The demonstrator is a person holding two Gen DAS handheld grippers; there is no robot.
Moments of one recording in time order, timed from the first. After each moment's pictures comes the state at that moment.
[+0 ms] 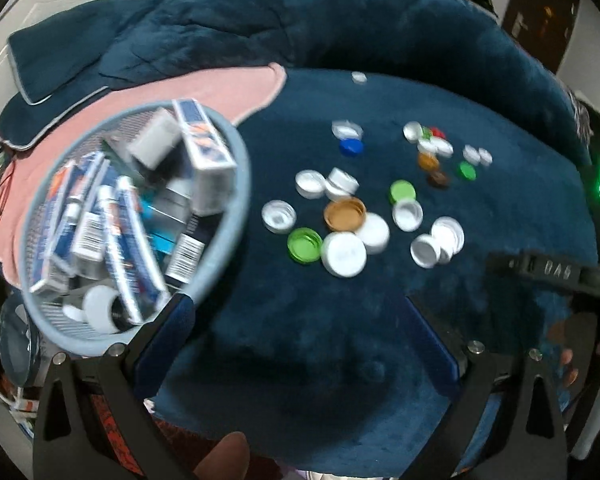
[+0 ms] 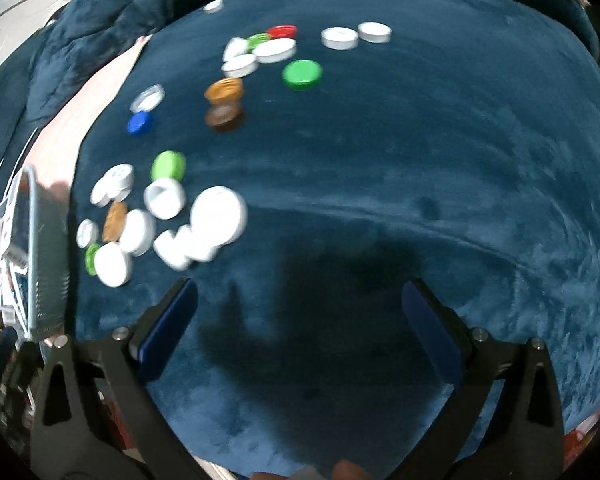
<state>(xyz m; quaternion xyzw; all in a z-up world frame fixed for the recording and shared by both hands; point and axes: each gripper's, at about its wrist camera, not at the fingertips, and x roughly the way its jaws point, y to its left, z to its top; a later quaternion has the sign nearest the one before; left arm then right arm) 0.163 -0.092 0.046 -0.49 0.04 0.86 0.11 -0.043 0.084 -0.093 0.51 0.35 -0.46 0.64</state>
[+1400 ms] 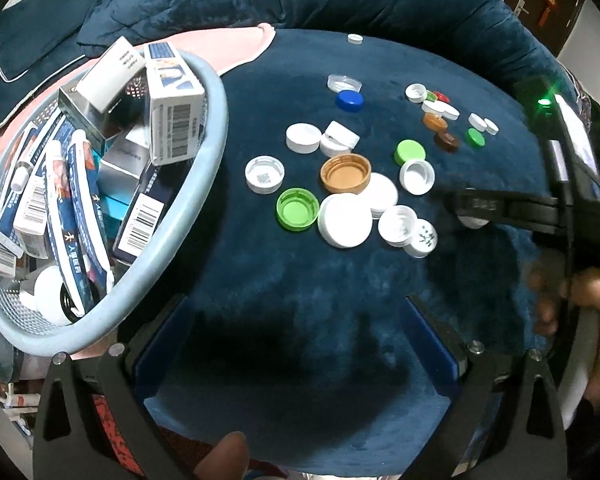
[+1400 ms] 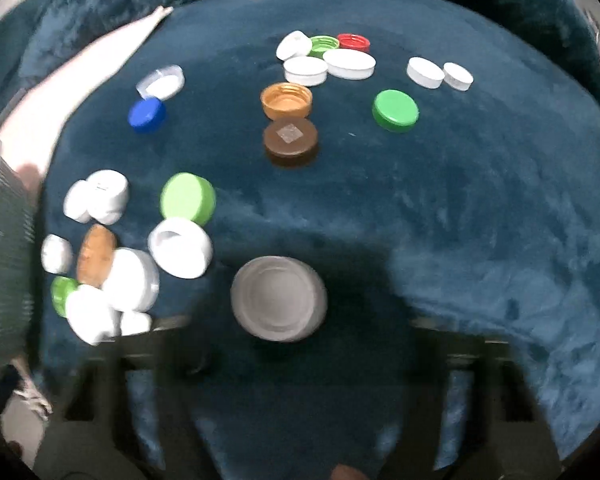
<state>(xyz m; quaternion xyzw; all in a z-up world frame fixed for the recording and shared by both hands) 0.151 -0.094 0.009 -0.54 0.03 0.83 0.13 0.024 0.066 -0.111 0.38 0.44 -0.44 0.69</state>
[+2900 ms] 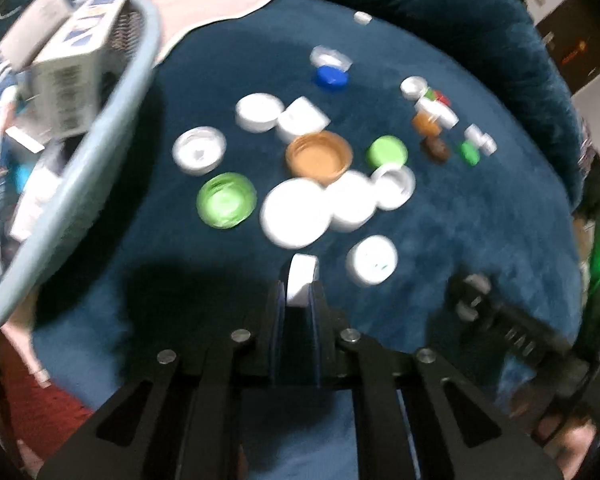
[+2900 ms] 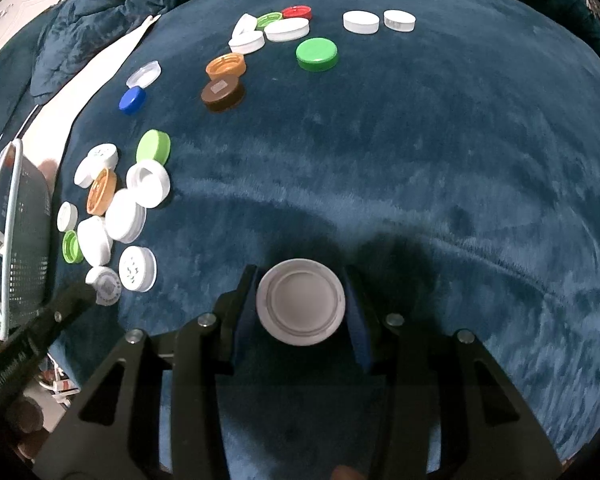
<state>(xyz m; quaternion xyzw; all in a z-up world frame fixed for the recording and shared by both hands) 0.130 -0.061 -0.013 -0.60 -0.06 0.79 0.12 -0.034 0.105 -0.115 0.44 0.41 -0.39 0.70</state>
